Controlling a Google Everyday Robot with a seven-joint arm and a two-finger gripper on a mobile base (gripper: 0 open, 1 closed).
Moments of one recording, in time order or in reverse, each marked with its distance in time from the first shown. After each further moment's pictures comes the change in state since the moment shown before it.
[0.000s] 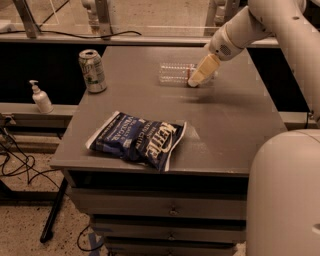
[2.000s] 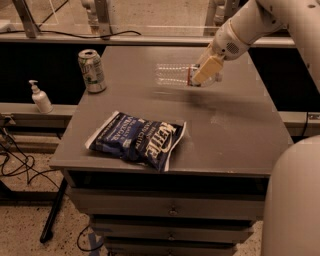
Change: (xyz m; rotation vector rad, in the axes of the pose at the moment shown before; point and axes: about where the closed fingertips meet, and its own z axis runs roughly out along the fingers) arm -0.006 0.049 -0.031 -0.108 0.029 -0.101
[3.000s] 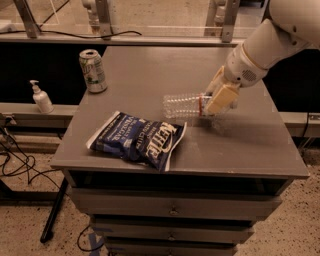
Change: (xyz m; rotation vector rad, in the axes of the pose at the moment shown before) arm 0.041 0.096 -0.017 -0.076 0.090 -0.056
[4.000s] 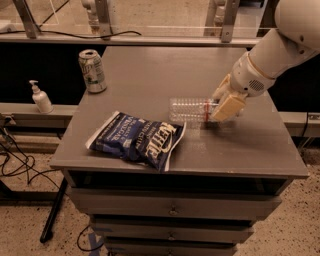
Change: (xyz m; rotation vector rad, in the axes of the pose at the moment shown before) arm 0.026 0.022 -0.003 -0.017 0.045 0.001
